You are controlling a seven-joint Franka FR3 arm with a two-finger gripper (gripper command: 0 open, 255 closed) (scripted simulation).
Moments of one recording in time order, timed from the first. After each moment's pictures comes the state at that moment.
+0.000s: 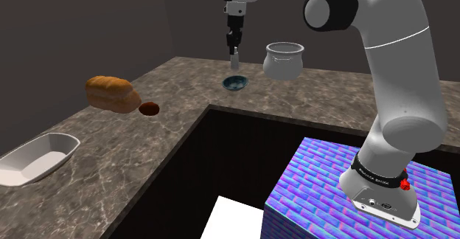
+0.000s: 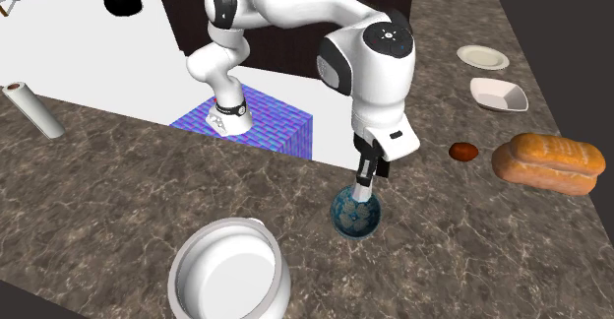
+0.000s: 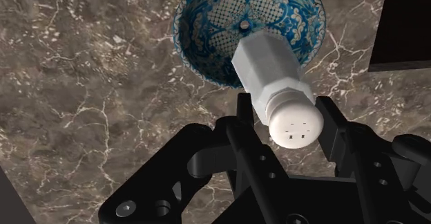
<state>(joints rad) -0.03 0.53 -0.38 -1.20 0.30 1.69 -0.63</state>
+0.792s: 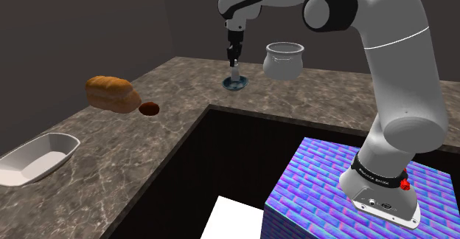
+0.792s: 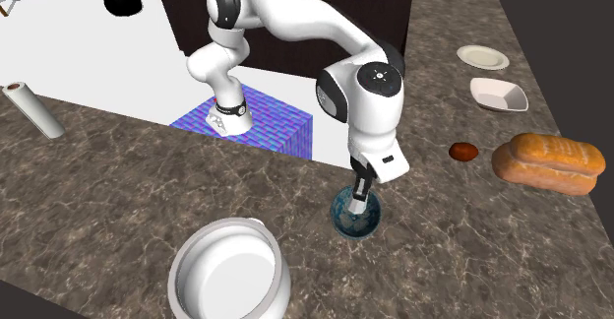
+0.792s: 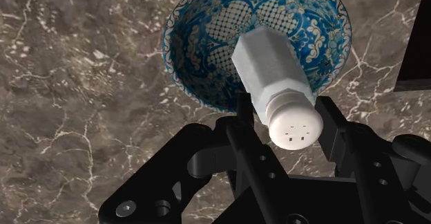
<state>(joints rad) -0.01 0.53 -0.37 -1.36 0.31 1.85 -0.65</state>
